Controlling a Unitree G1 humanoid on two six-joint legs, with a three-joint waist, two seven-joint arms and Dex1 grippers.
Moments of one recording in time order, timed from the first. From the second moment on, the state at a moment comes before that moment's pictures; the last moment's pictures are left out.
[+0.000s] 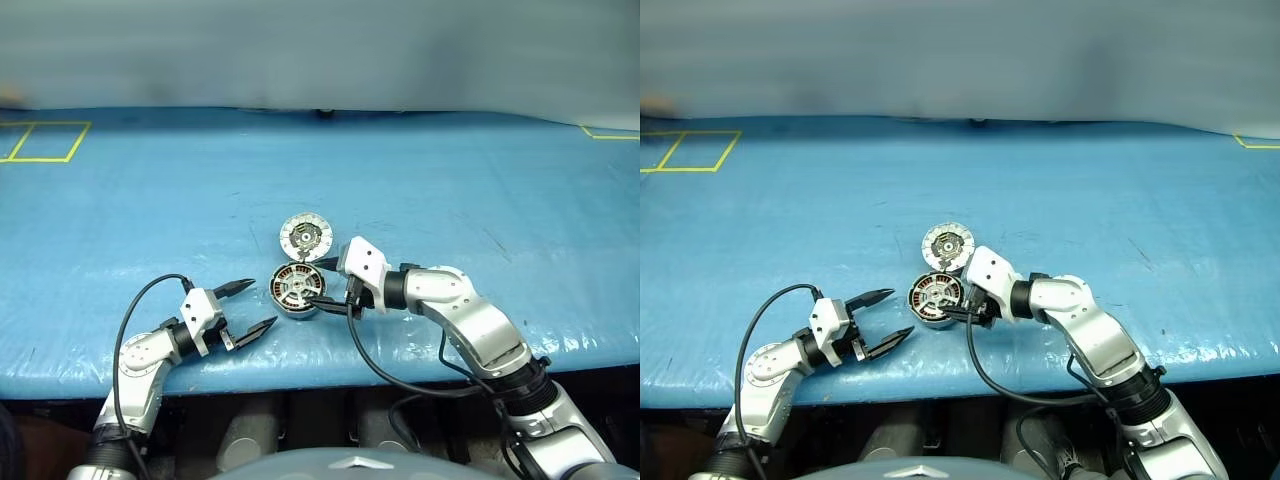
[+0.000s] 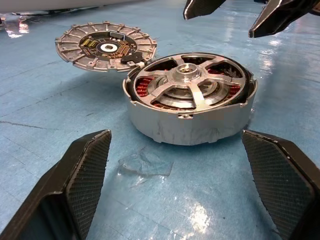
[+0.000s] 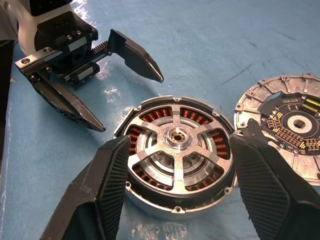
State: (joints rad) left arm 0.05 0.43 -0.03 0.20 -0.28 -0.34 -0.99; right arm -0.31 -0.48 0.36 -0.34 0.21 0.55 0.82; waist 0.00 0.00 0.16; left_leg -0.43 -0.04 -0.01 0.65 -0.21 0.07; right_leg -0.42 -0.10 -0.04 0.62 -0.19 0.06
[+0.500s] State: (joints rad) left arm 0.05 0.43 -0.03 0.20 -0.28 -0.34 -0.98; right arm -0.32 -0.37 0.34 -0.20 0.21 0.54 0.77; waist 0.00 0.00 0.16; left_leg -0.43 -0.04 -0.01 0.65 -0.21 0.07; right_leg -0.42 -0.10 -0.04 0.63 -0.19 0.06
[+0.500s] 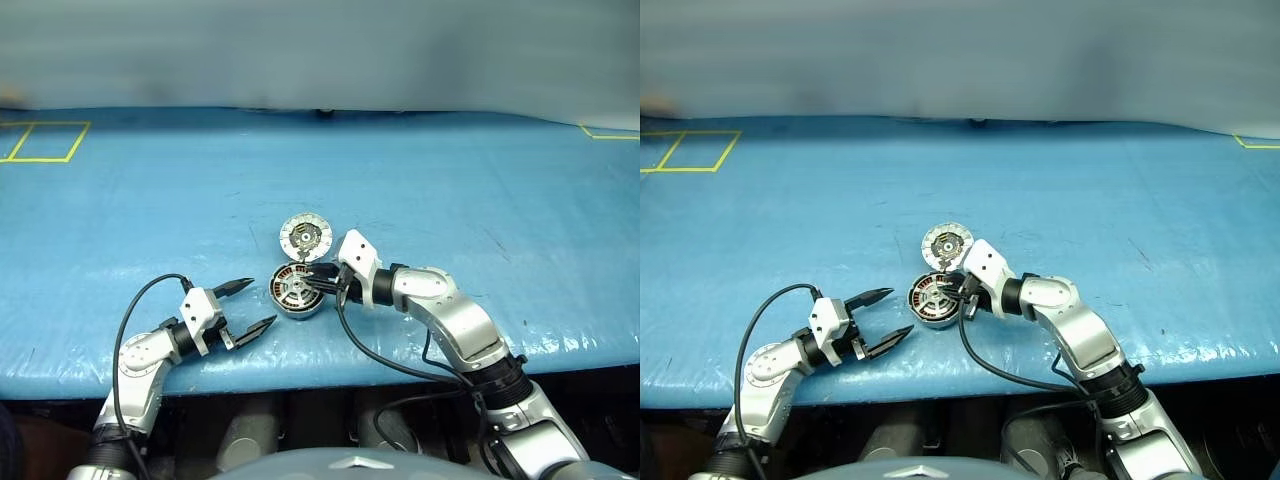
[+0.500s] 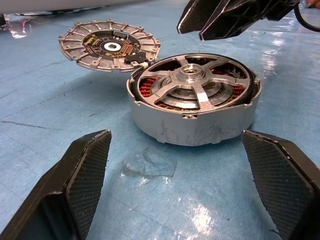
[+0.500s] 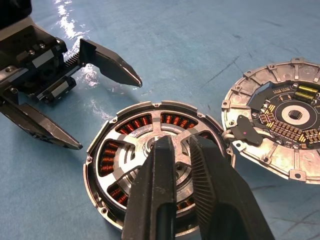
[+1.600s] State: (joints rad) left arm 0.06 0.43 -0.03 0.21 -0.28 -0.35 -0.96; right arm -0.31 -0.39 0.37 -0.20 0.14 0.56 0.74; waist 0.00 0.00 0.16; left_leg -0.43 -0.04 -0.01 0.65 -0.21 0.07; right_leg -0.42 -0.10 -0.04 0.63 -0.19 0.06
